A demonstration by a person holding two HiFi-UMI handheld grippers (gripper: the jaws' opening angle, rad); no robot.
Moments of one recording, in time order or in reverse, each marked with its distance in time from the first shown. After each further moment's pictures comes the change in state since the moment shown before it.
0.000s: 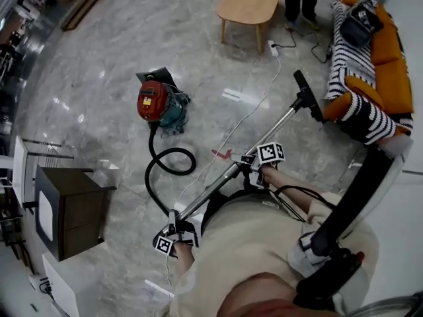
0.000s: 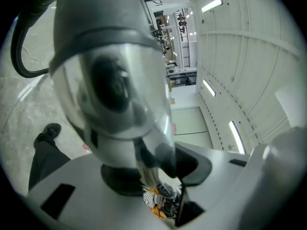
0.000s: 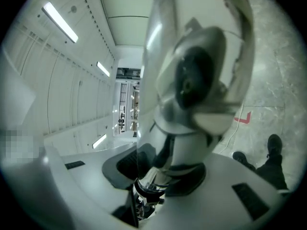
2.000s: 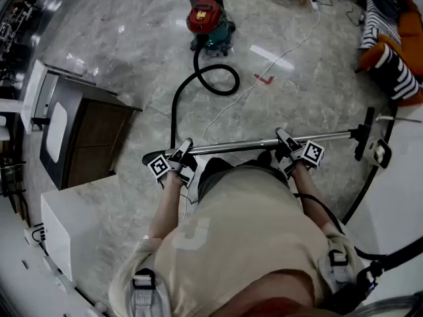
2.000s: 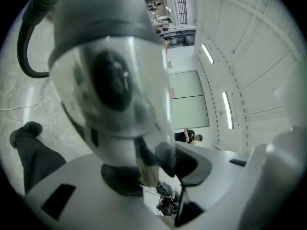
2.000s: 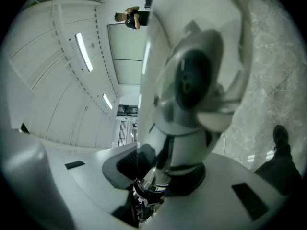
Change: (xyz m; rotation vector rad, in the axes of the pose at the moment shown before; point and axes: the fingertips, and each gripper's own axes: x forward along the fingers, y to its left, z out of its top) left arm -0.216 0.061 0.199 0.138 0.532 0.001; right arm 0.027 0.011 -0.409 0.074 -0.537 0.020
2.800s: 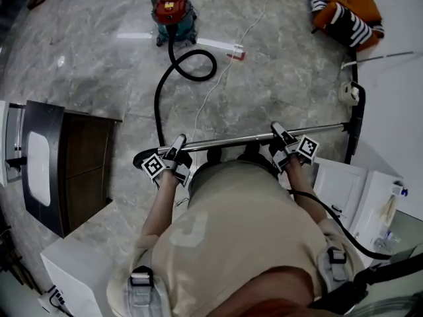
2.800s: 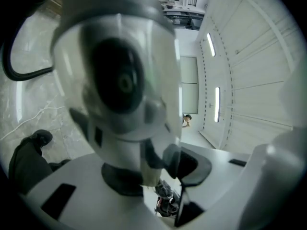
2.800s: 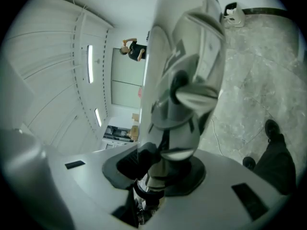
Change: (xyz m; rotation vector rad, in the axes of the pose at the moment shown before) left arm -0.126 0.054 0.119 -0.063 0.283 -0.129; right arm 0.009 0.038 -0.230 -0.010 -0.373 -0.154
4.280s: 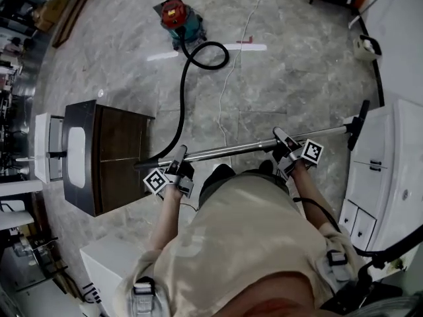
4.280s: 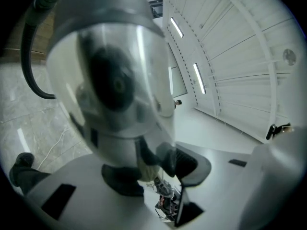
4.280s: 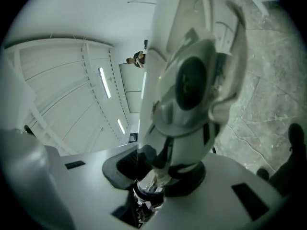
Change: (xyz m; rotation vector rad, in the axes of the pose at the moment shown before) left arm -0.219 -0.051 -0.139 0.373 0.082 0.041; right arm -0.213 -0.048 -0.181 0.162 -0.050 0.284
